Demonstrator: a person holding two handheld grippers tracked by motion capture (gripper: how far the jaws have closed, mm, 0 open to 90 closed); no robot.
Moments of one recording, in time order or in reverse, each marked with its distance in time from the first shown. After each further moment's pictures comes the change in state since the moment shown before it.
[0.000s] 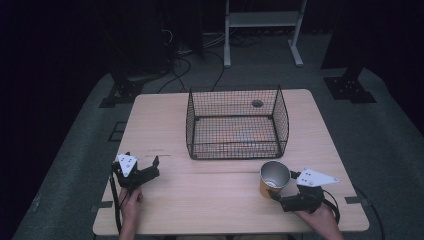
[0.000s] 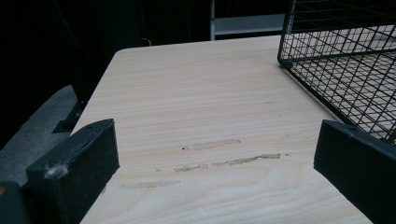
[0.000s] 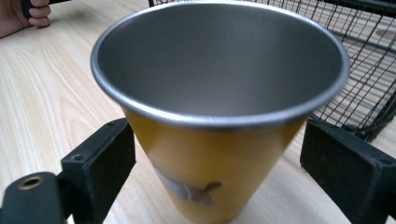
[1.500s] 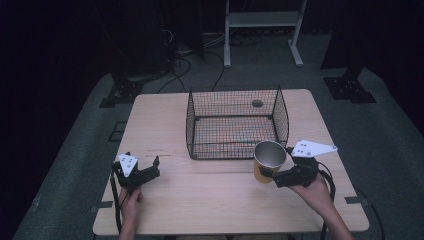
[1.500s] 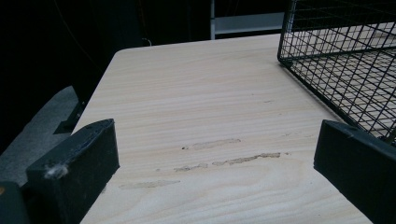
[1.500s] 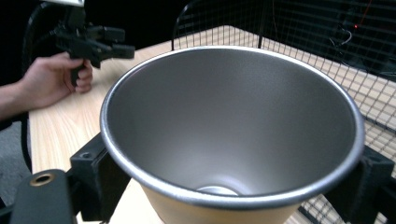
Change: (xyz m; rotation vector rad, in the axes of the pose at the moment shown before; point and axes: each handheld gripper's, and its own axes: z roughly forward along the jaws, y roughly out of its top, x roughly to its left) left arm -0.001 0.000 0.000 0.003 0.002 0.009; right arm -0.009 0.088 0.002 -0.081 0.120 -0.004
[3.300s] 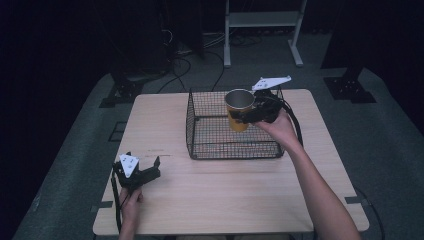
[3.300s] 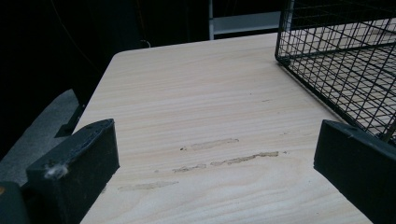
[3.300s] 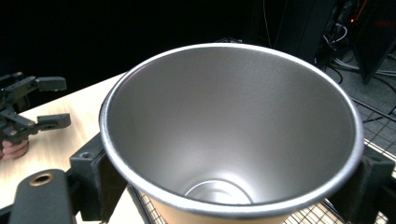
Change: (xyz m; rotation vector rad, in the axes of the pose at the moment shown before) left arm -0.002 0.000 0.000 -0.003 -0.003 0.020; right arm -0.070 0.126 0.106 0.088 -0.020 0.005
